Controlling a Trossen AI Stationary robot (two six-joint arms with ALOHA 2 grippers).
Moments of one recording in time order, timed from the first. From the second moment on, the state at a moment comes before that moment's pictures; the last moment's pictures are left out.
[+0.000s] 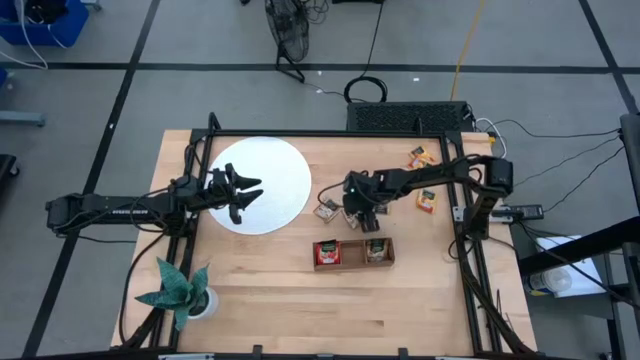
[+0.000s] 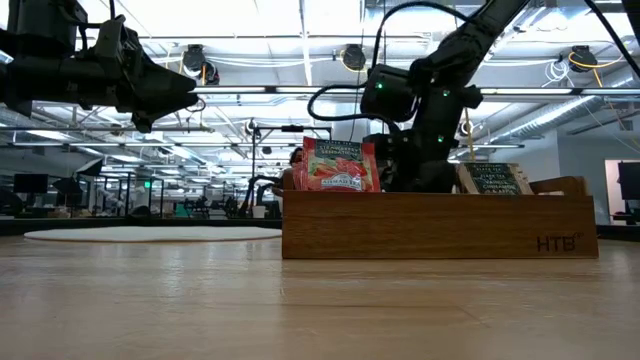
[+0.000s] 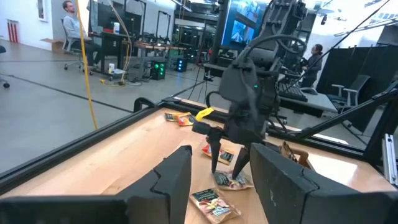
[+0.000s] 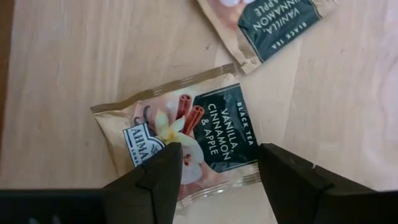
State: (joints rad) left arm 0.23 0.59 0.06 0.59 0.00 -0.19; right arm -0.23 1.79 0.97 -0.41 -0.03 -0.42
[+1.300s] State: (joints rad) left arm 0.23 0.59 0.06 0.59 0.00 -0.19; right arm -0.31 1.68 0.96 -0.53 0.14 -0.50
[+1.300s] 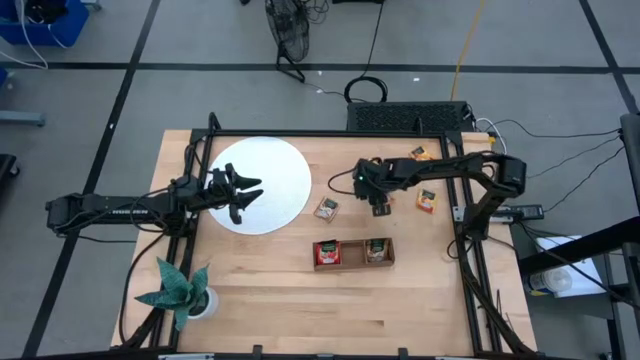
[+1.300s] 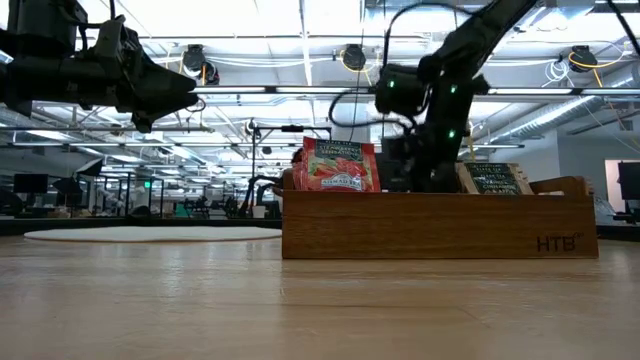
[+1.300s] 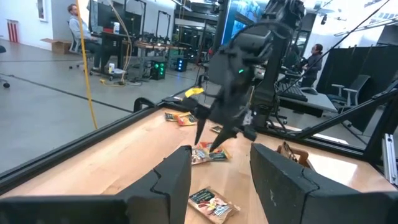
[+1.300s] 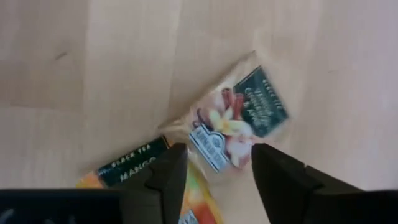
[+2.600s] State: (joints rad) left arm 0.23 0.59 0.06 0.59 0.00 -0.19; right arm 0.08 1.34 0.96 -0.60 0.56 -0.21
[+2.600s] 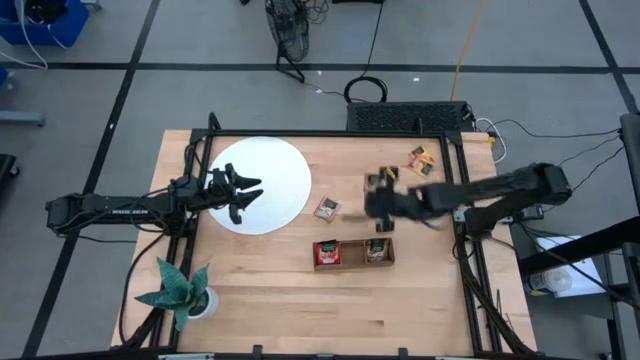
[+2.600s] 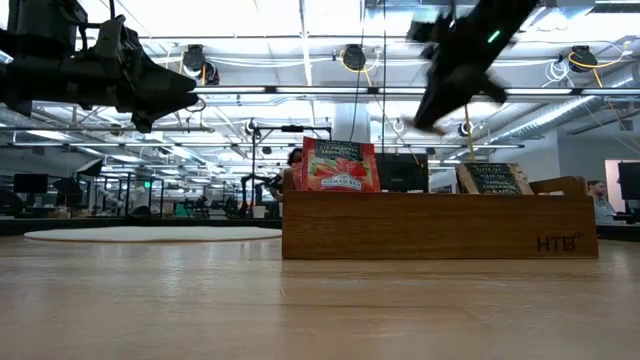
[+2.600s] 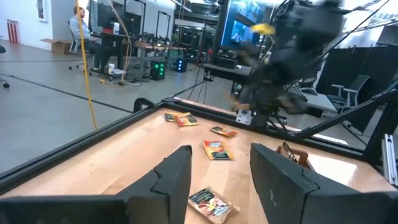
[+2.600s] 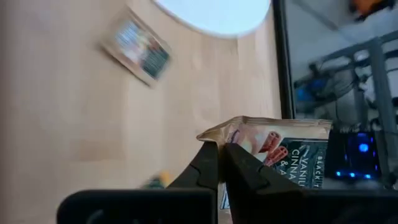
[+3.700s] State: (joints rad) left arm 0.23 0.59 0.06 0.59 0.00 -0.19; right arm 0.67 1.67 0.96 -0.68 0.76 0.43
